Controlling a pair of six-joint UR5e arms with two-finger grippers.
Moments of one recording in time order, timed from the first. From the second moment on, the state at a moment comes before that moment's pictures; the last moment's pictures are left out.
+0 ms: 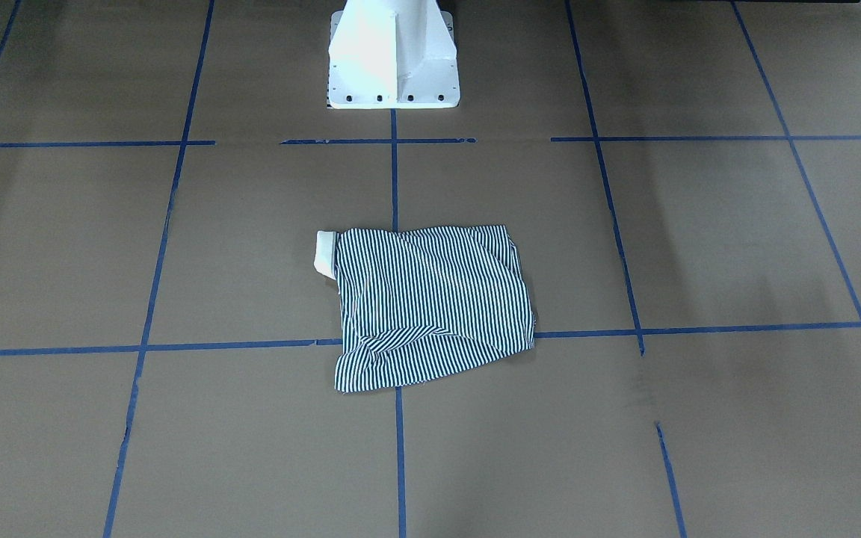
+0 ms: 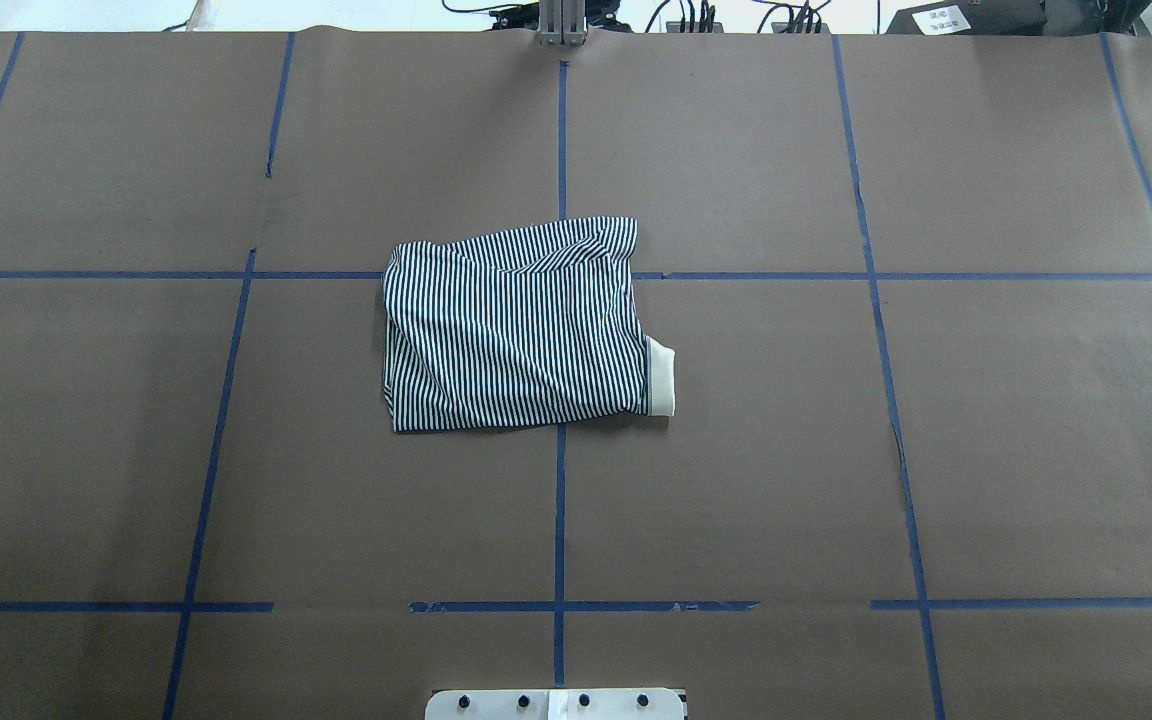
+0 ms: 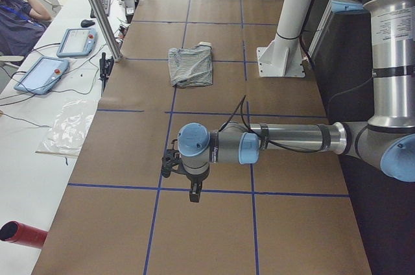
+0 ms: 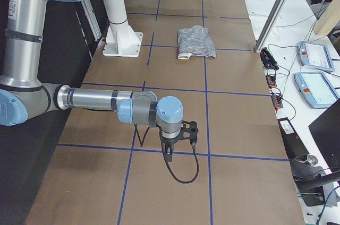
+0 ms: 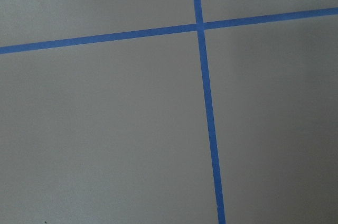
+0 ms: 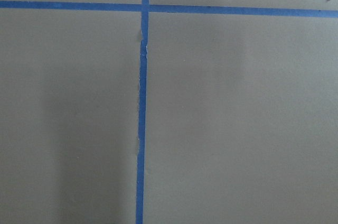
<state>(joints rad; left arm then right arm) -1.58 -1.41 -1.72 -1.58 -2.36 0.10 1.62 -1.79 1.79 -1.60 2.30 -0.07</state>
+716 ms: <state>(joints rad) -1.58 -1.41 -1.73 -1.59 -2.36 0.10 1.62 -1.80 1.79 -1.61 2.25 -0.08</state>
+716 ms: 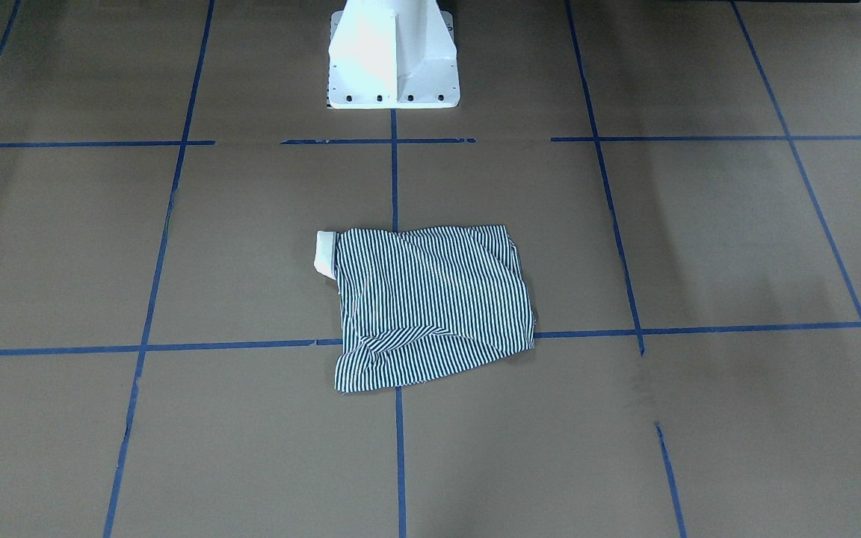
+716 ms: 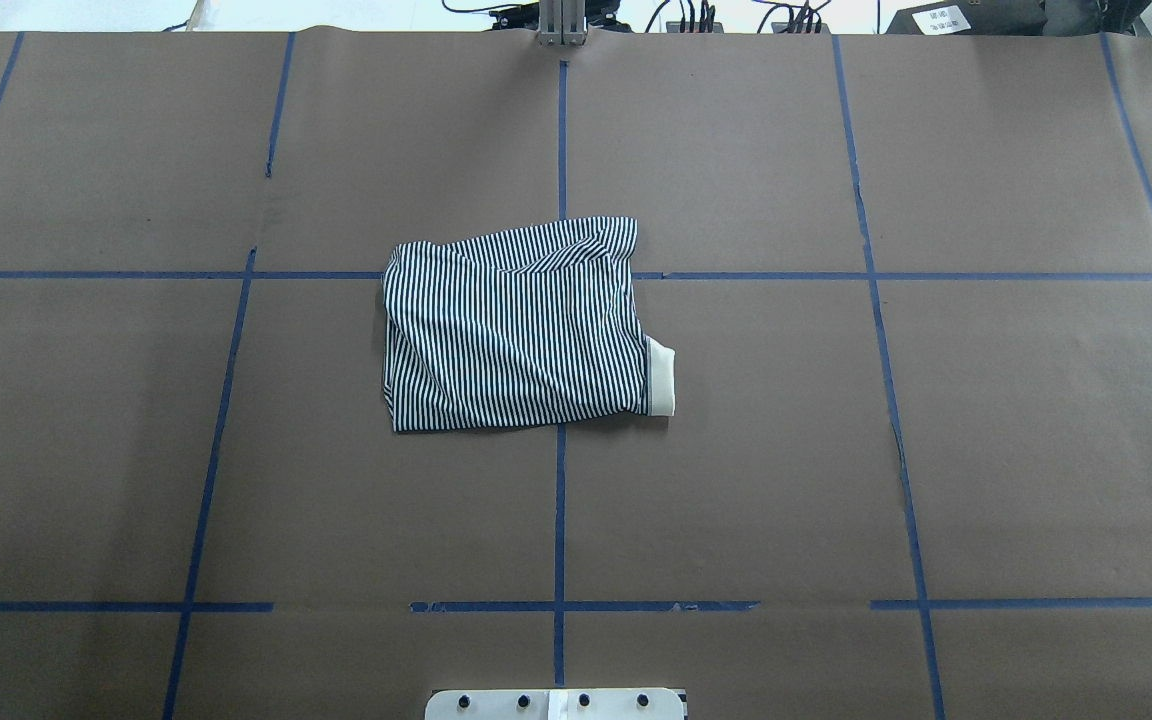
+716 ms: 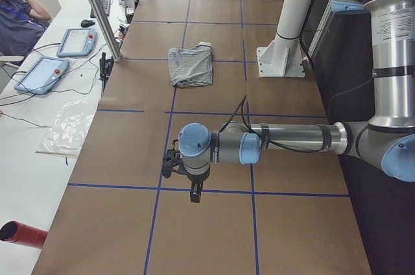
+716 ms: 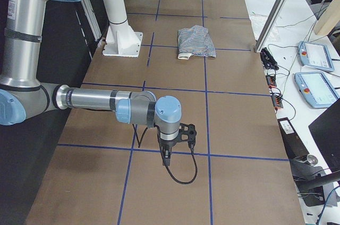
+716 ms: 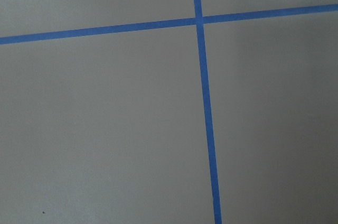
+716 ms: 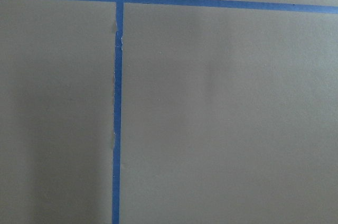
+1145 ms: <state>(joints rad) -1.58 -1.41 -1.76 -1.56 -2.36 0.10 1.62 -1.80 1.78 -1.61 2.25 -0.07</state>
